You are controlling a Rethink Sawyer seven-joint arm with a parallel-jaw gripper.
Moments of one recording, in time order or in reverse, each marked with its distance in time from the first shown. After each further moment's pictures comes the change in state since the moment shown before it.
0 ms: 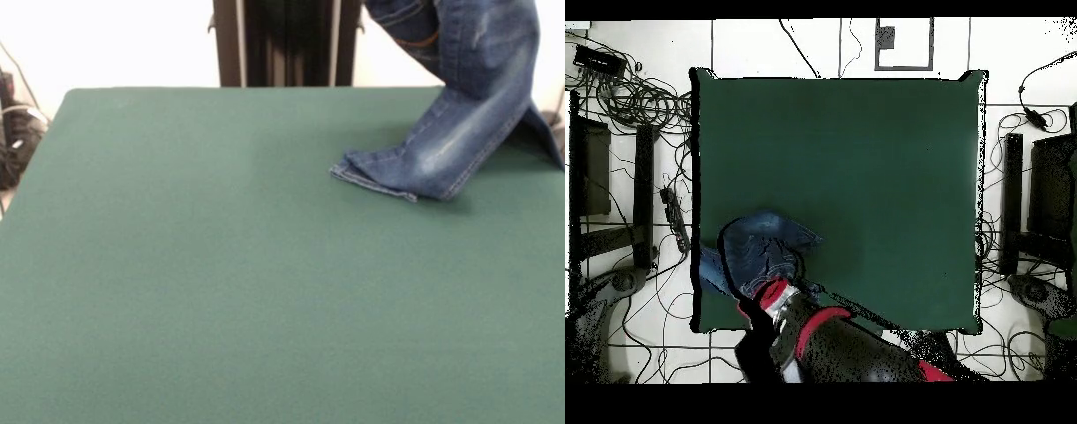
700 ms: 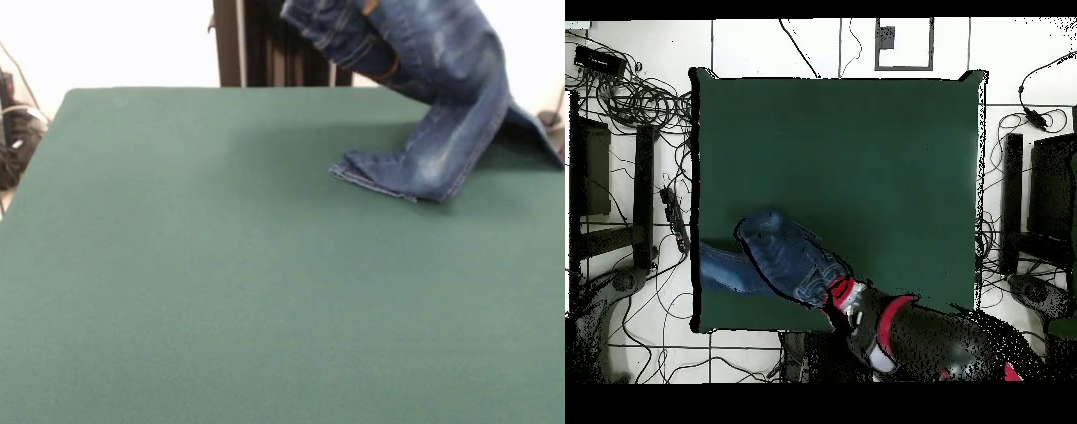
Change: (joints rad) arm -0.222 0.129 0.003 0.008 -0.111 0.000 -0.268
